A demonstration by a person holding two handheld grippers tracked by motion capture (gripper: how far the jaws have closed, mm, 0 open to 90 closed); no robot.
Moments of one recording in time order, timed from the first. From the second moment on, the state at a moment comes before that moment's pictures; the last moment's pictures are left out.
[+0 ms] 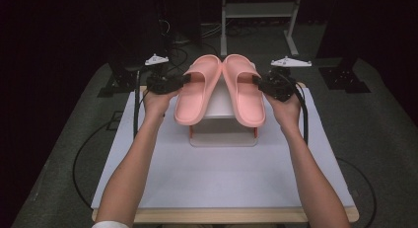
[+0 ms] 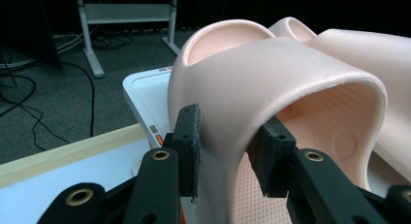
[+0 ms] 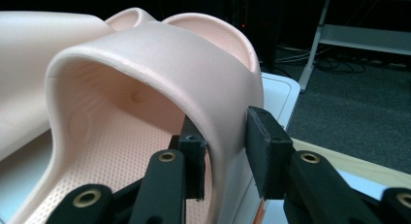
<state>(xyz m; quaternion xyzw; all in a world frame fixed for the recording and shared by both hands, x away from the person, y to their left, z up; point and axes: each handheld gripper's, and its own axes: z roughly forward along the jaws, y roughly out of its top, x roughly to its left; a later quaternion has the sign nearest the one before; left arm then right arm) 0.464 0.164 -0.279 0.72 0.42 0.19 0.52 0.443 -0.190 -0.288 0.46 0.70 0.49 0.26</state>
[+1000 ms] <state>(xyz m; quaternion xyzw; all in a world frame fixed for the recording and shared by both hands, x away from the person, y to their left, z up) 0.471 0.151 -0.285 0.71 0.43 0.18 0.52 0.451 -0.185 -0.294 0.47 0.69 0.49 0.26</state>
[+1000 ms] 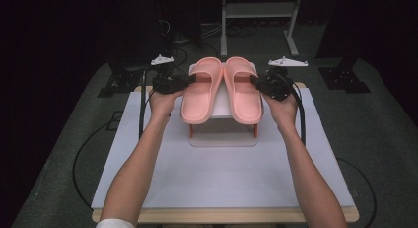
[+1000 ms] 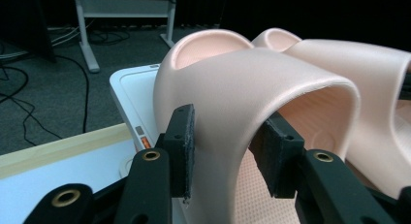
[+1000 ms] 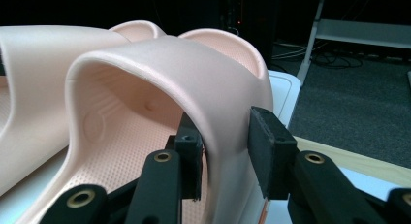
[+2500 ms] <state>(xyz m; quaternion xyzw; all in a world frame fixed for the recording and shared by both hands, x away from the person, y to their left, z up) 0.487 0.140 -0.292 0.71 0.44 0.17 0.52 0.471 -0.164 -0.300 0.50 0.67 0.49 0.25</state>
